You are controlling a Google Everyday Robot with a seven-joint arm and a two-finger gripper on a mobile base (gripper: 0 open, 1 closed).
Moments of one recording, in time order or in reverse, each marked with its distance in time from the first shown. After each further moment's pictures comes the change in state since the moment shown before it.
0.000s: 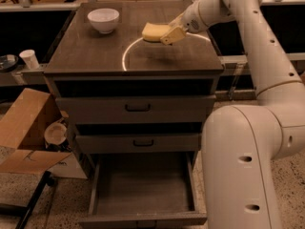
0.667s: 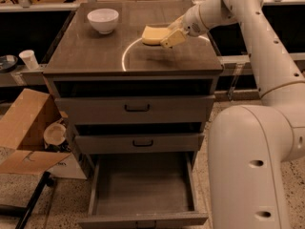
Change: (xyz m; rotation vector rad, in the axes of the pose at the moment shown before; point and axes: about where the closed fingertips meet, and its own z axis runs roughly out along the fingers) arm 0.003 0.012 -0.002 -0.032 -0.010 -0.030
